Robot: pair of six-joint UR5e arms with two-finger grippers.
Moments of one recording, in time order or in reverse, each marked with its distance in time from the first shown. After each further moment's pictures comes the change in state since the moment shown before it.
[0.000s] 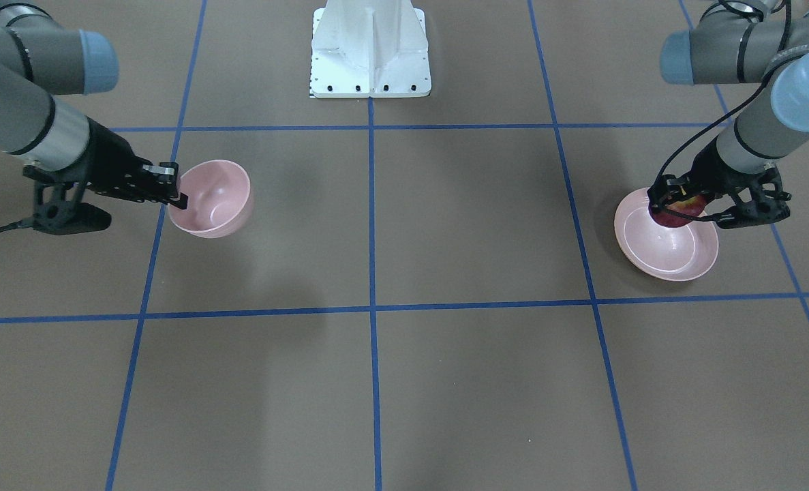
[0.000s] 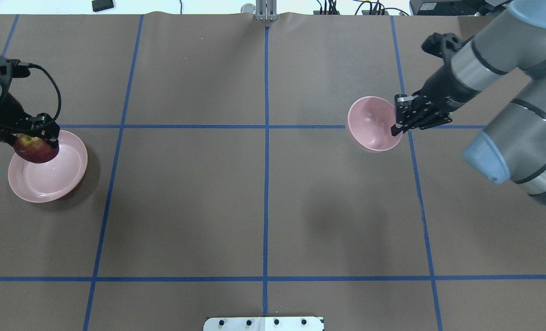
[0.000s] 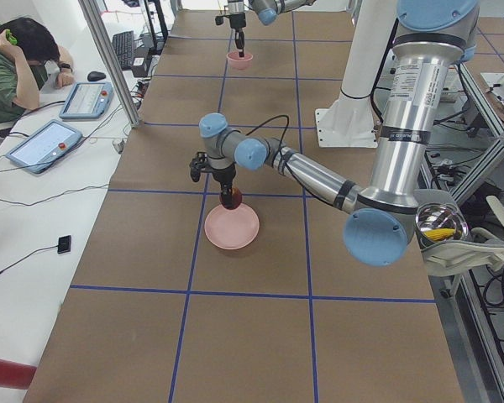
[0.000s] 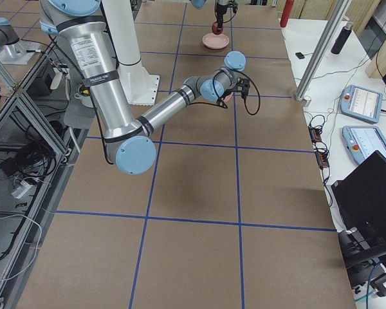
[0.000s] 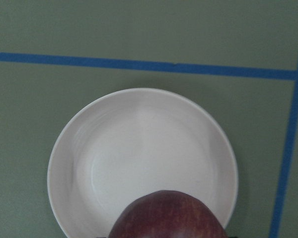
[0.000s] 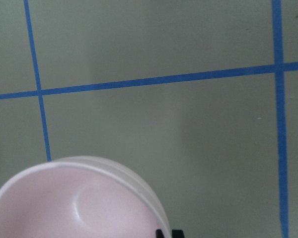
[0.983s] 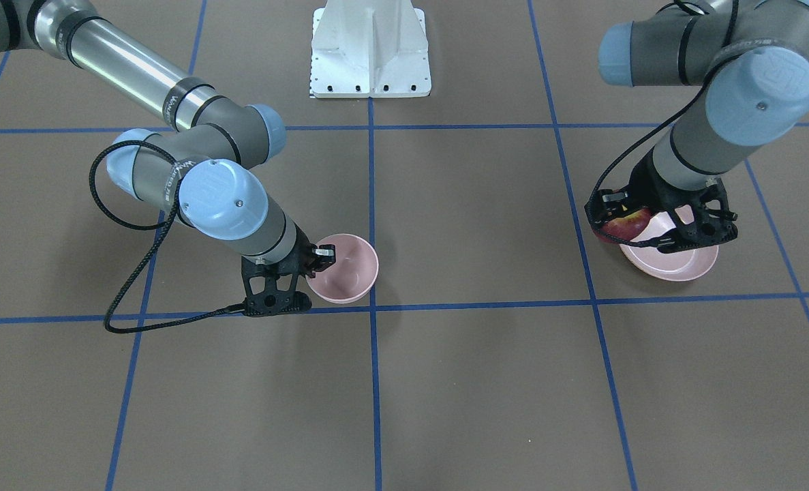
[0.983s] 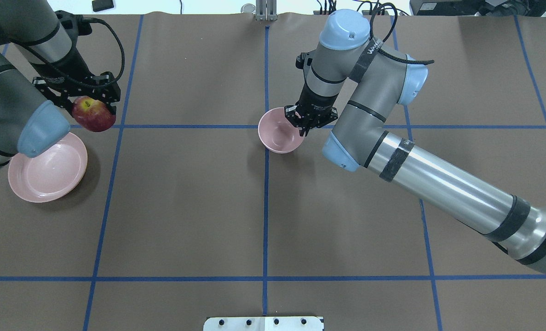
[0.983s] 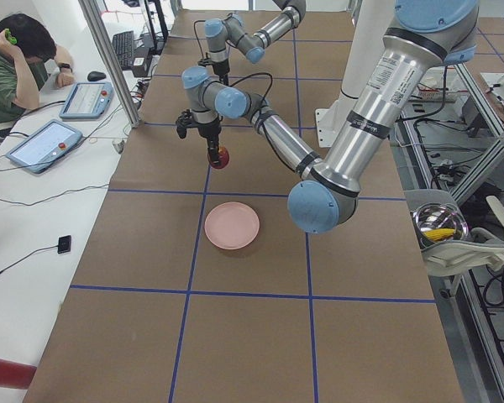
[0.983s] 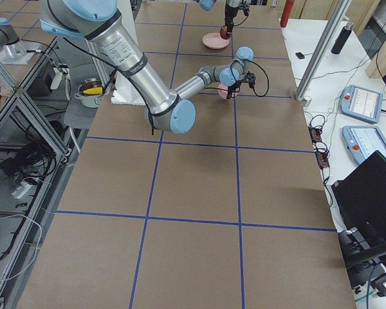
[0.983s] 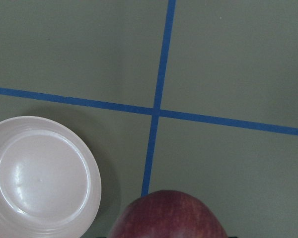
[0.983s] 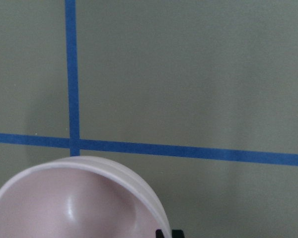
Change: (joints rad) left arm 0.038 -0.278 0.087 0.153 -0.020 -0.091; right arm -0.180 0.399 -0.553 0.118 -0.172 -0.030
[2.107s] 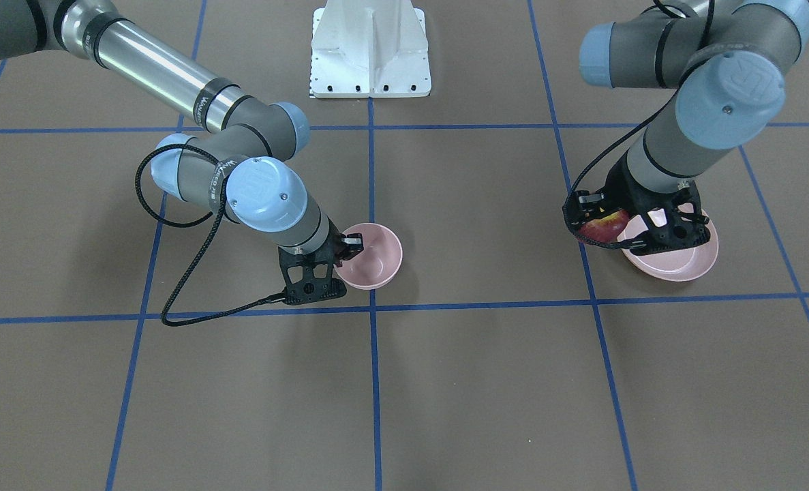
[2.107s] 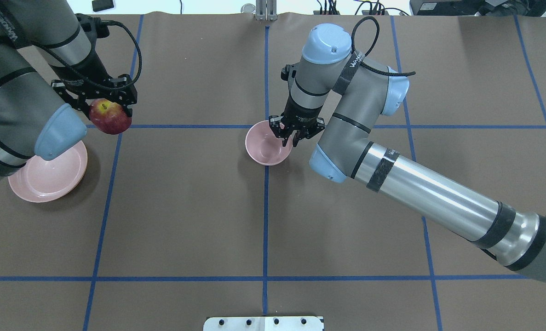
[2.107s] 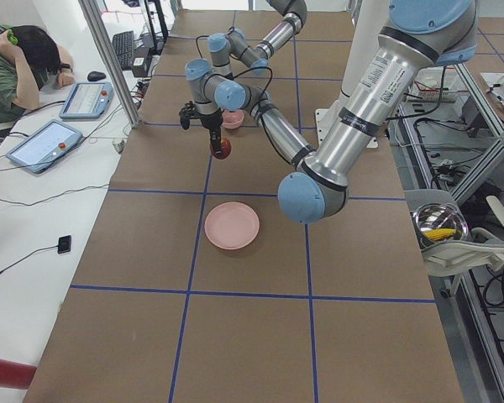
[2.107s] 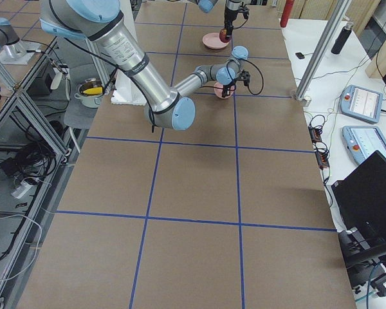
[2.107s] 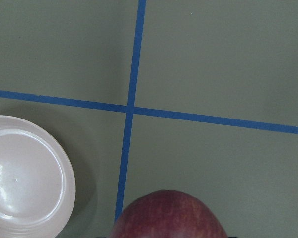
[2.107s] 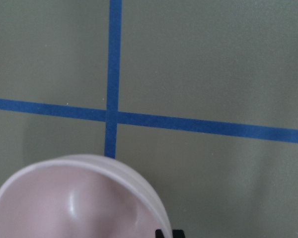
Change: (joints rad) left arm 0.047 -0.052 0.010 -0.003 0.000 -0.082; right arm -0.035 0.031 -0.023 0.033 0.005 0.073
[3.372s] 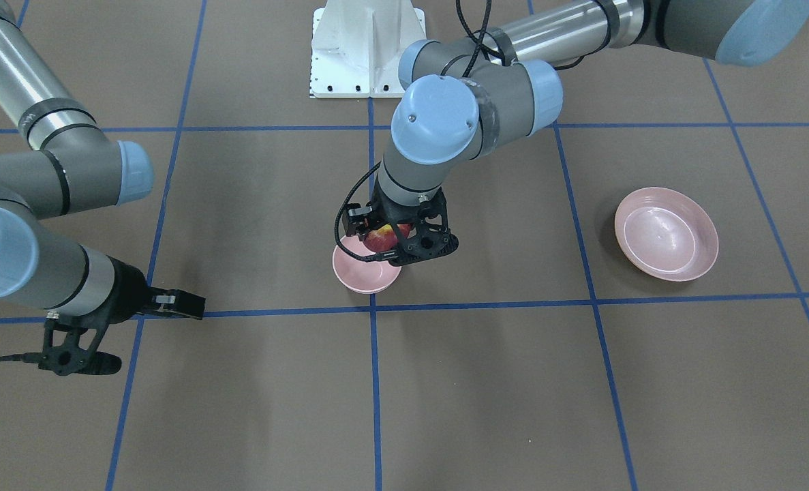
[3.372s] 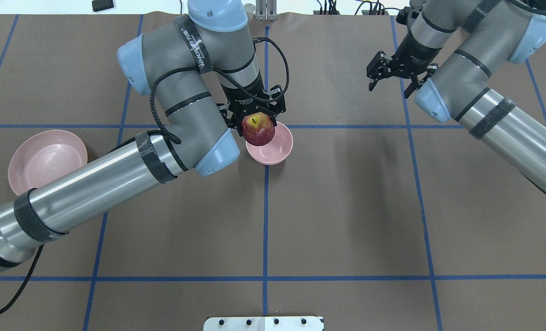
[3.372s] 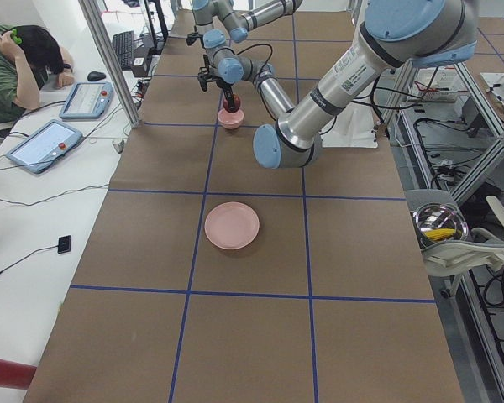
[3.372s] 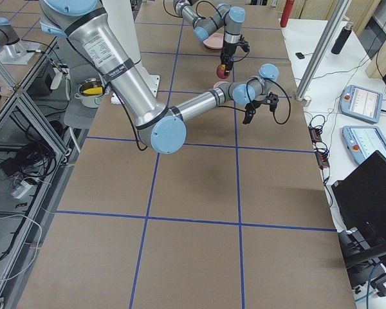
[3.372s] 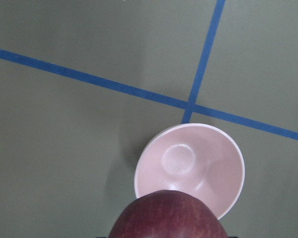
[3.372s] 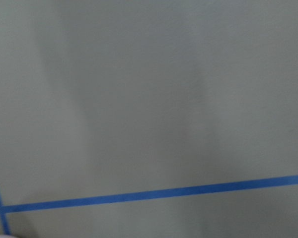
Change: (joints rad) left arm 0.243 -0.414 0.437 -0.367 0.046 -0.453; right arm 0.320 -0.244 0.113 -0.107 0.134 -0.195
